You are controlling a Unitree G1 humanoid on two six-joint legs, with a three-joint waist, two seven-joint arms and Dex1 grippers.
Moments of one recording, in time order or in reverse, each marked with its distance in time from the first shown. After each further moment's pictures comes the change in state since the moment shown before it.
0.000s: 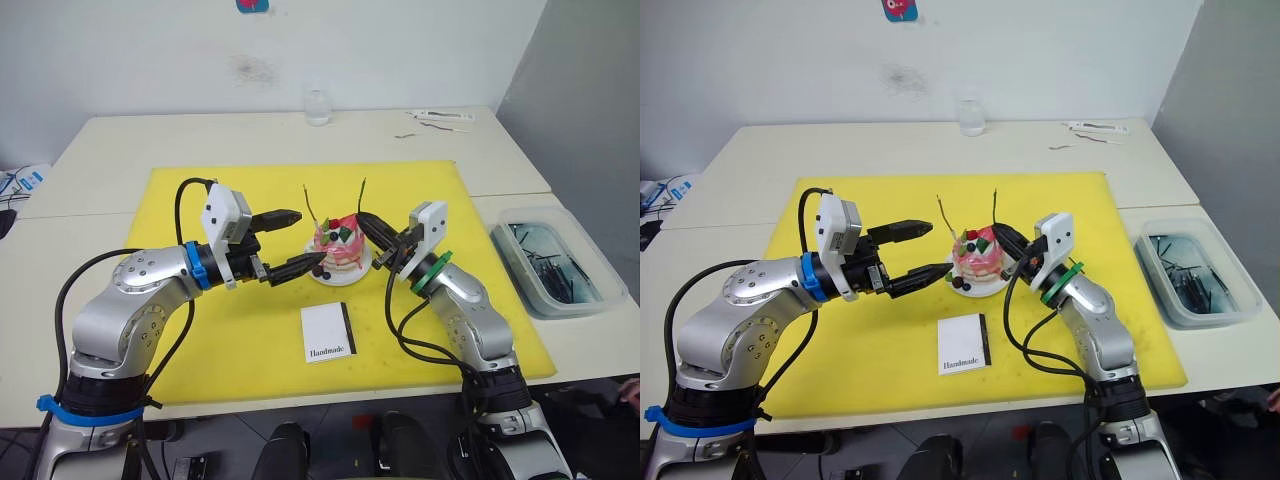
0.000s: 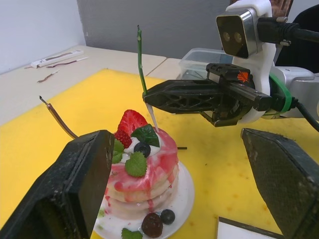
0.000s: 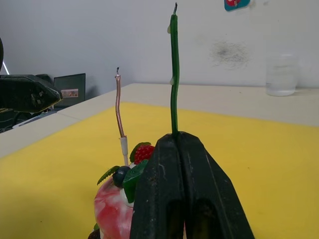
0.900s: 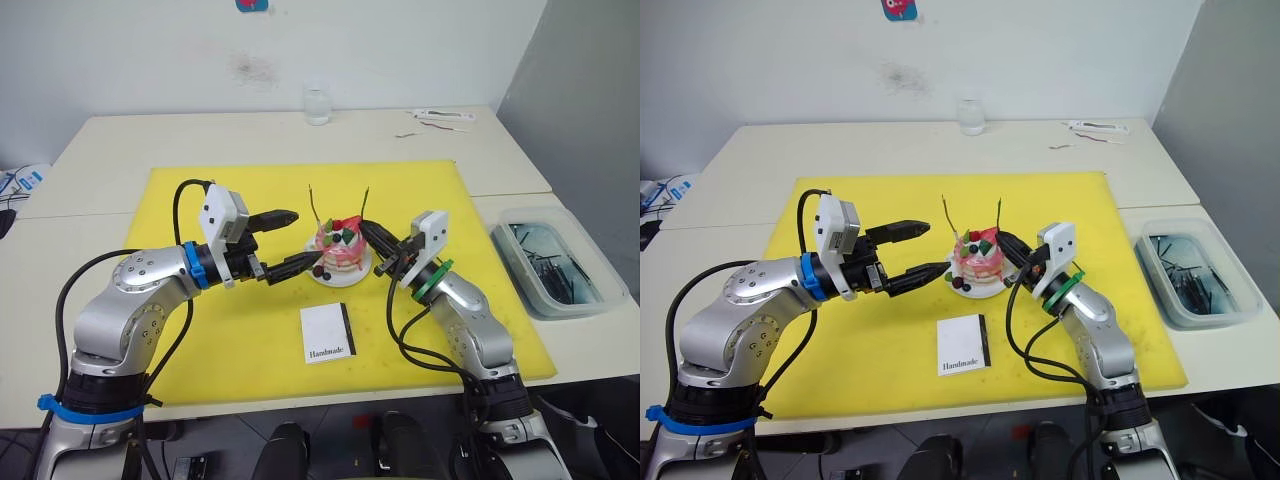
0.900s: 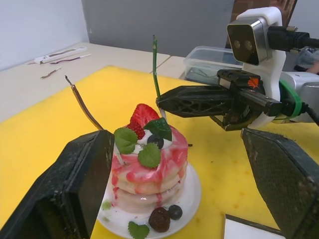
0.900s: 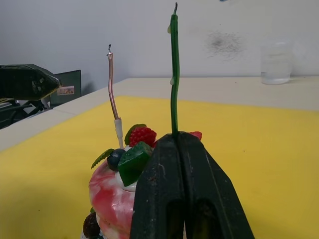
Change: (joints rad) left arm -0.001 0.000 0.000 0.038 0.013 -0.029 -0.018; right arm 0.044 0.000 0.003 0.000 -0.001 -0.016 -0.001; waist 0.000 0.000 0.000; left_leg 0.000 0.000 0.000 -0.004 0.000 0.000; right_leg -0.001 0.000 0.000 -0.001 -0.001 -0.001
